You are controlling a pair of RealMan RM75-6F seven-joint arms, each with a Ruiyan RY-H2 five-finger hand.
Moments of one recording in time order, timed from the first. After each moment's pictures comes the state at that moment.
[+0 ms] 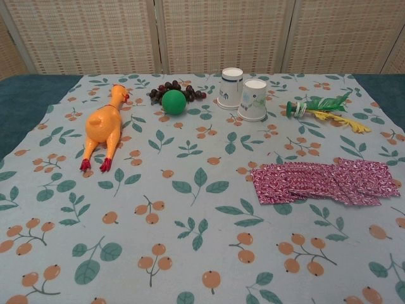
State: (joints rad) left arm -0.10 -1.10 0.04 -1.60 1.66 1.50 0.01; right arm 0.23 -1.22 0.02 -1.48 -1.52 1.31 -0.03
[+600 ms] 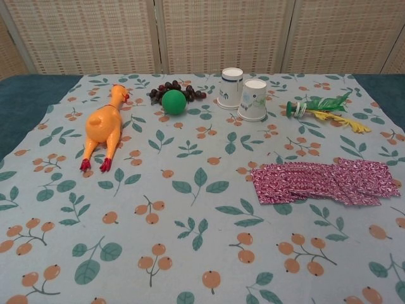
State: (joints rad) left arm -0.10 -1.10 0.04 -1.60 1.64 1.51 -0.01; right arm 0.25 -1.28 0.04 -1.44 -1.54 1.32 -0.18
